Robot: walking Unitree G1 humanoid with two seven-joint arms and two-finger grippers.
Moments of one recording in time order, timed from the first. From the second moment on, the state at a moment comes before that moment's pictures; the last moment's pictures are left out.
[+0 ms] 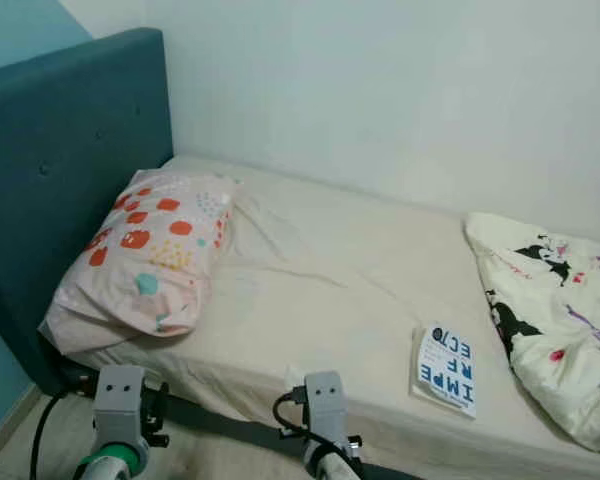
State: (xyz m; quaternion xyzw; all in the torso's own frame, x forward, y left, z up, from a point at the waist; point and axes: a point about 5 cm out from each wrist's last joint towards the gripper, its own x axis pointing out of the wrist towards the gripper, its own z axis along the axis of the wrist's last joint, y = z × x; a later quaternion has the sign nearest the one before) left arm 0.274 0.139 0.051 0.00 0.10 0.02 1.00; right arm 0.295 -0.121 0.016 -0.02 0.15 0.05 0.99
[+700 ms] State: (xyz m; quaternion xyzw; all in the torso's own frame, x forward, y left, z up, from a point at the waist) left arm 0.276 0.139 0.054 0.01 0.09 0.02 1.00; right arm 0.298 -0.119 0.019 -0.03 0.15 0.06 0.99
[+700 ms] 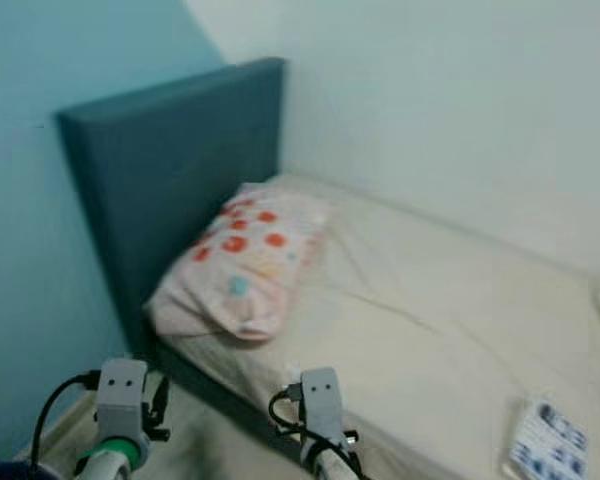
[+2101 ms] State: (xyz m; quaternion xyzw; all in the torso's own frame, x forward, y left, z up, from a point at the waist) left arm 0.280 0.138 0.053 0.02 0.09 0.02 1.00; right arm 0.302 -0.118 0.025 -0.03 0.14 0.06 0.99
